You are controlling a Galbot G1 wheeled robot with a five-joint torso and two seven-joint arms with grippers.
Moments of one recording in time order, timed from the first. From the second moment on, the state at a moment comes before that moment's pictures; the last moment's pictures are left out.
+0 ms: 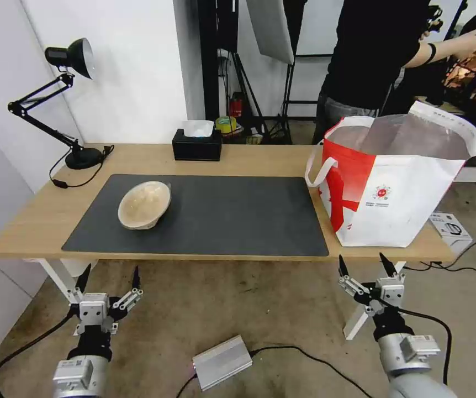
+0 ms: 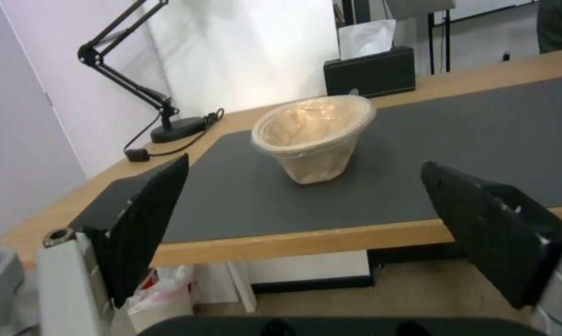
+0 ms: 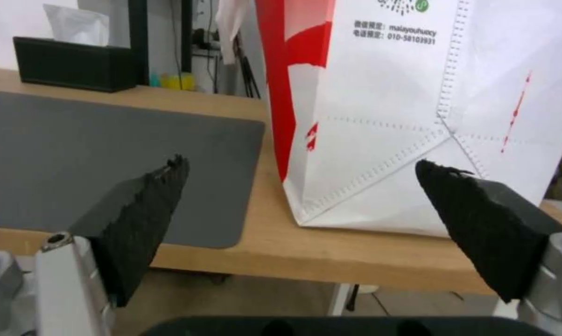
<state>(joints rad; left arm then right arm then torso) 1.80 -1.58 -0.74 -2.25 0.09 -0.10 0.05 -1.71 1.18 0.55 2.12 0.20 0.14 0.21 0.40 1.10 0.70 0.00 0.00</state>
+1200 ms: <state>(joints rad) 1.80 -1.58 -0.74 -2.26 0.09 -0.10 0.05 -1.70 1.16 0.54 2.06 0.17 0.17 0.25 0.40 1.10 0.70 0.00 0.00</state>
